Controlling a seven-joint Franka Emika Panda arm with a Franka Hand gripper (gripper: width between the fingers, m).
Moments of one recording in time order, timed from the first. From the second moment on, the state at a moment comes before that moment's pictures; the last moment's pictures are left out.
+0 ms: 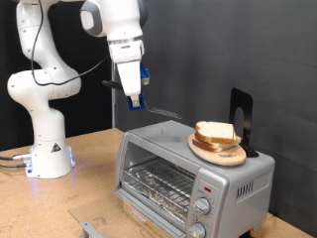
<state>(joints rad) 0.06 -0.37 0.05 -2.36 0.19 2.07 -0.15</state>
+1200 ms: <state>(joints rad) 0.06 -0.22 0.11 -2.26 0.22 2.10 -0.10</state>
